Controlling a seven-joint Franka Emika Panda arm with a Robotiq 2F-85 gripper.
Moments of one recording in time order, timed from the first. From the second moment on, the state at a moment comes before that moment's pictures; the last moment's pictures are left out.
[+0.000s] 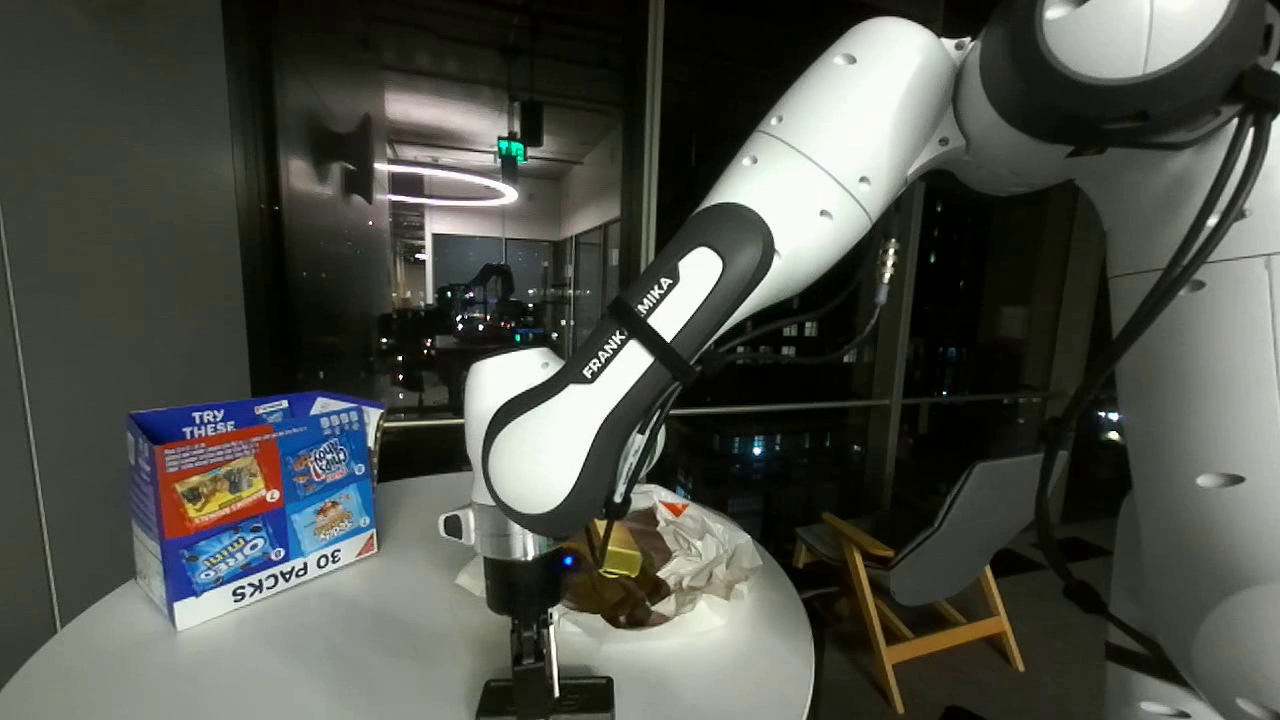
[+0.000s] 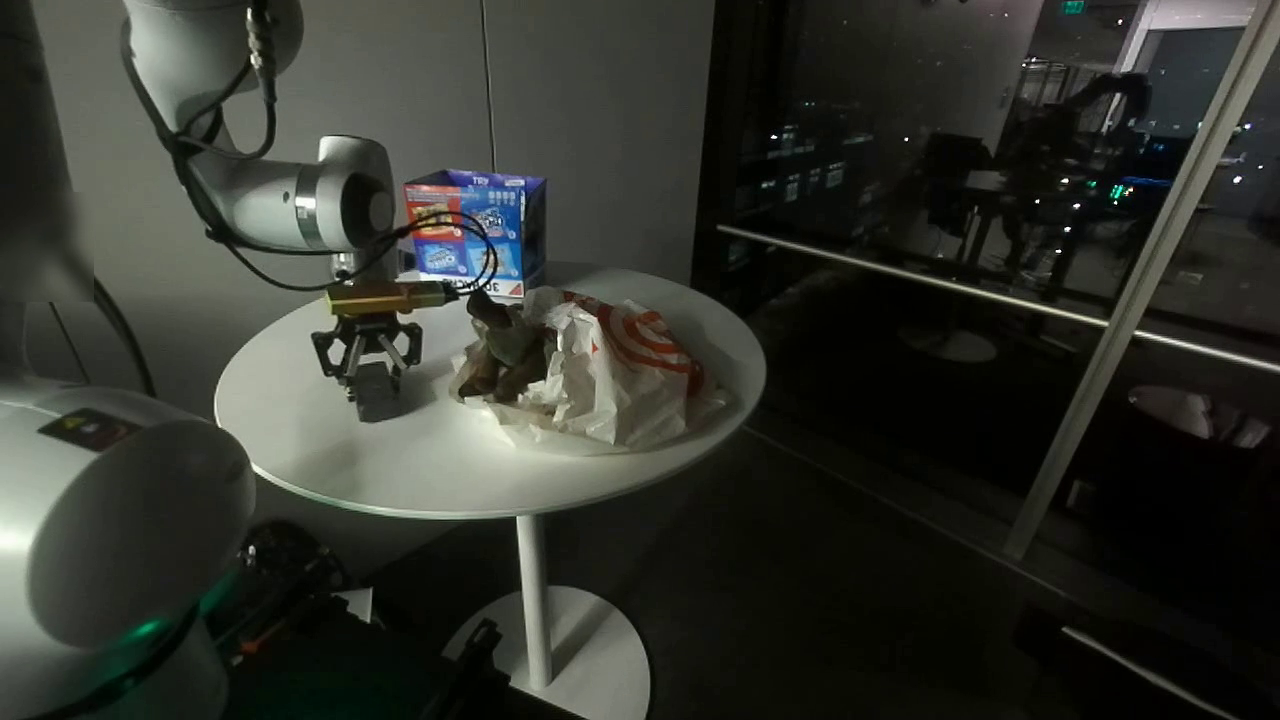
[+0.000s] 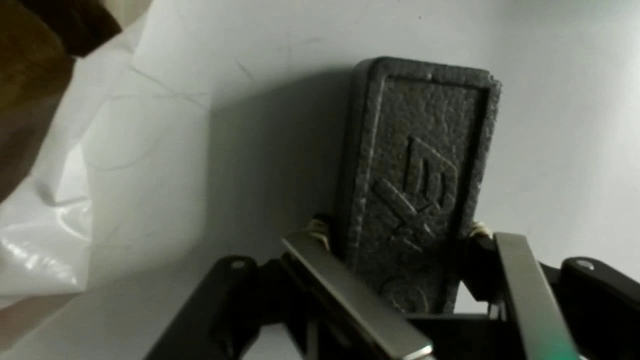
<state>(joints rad) 0.22 0.17 0.29 -2.32 -0.01 2.38 -0.53</state>
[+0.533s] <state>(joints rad) 0.19 0.07 0.26 -2.33 0.07 2.38 -0.49</state>
